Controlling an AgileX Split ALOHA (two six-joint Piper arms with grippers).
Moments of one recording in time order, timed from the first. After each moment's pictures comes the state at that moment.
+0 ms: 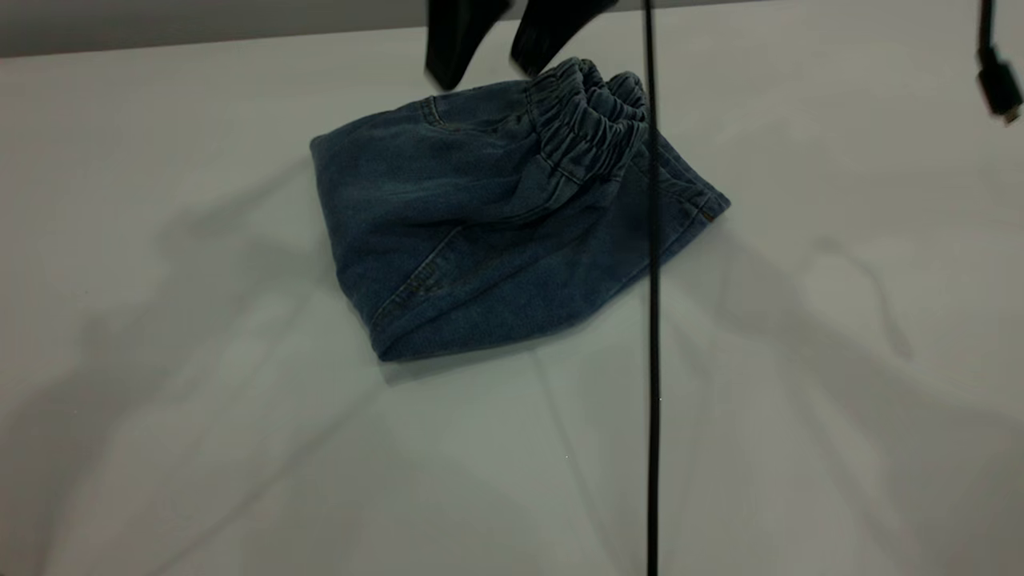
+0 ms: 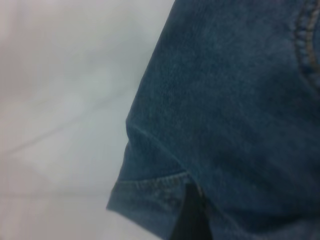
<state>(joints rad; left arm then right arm) -0.20 1.38 -1.15 -1.60 0.29 1.56 0.55 2.22 -1.77 0.44 0.90 -0.37</state>
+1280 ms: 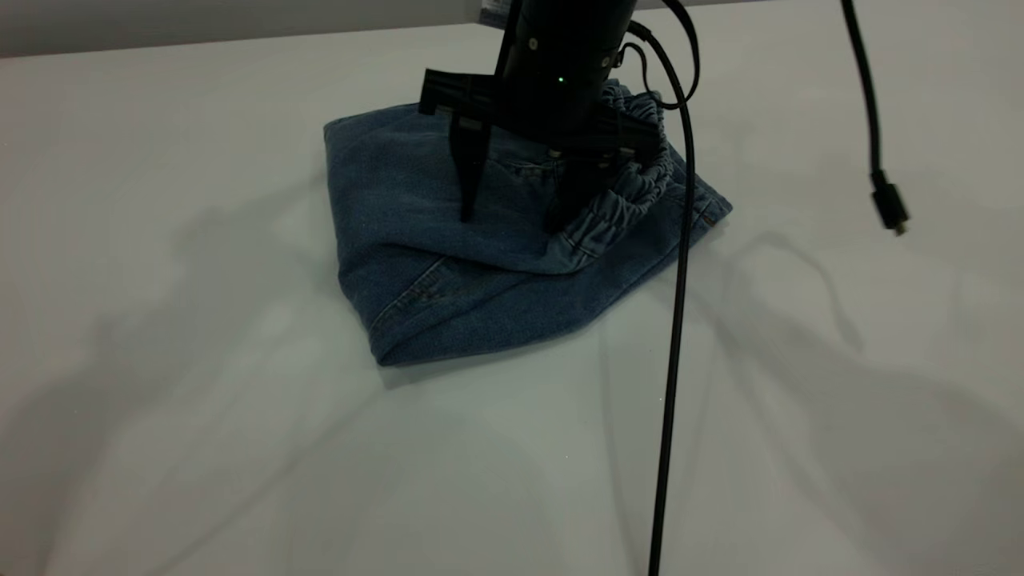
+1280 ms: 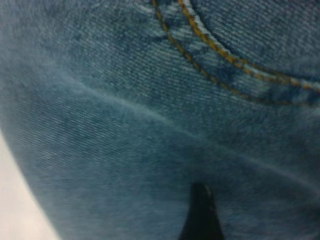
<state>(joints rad) -0.20 1.38 -1.15 -1.60 0.39 1.56 0.57 2.40 -1.77 0.41 0.86 0.41</state>
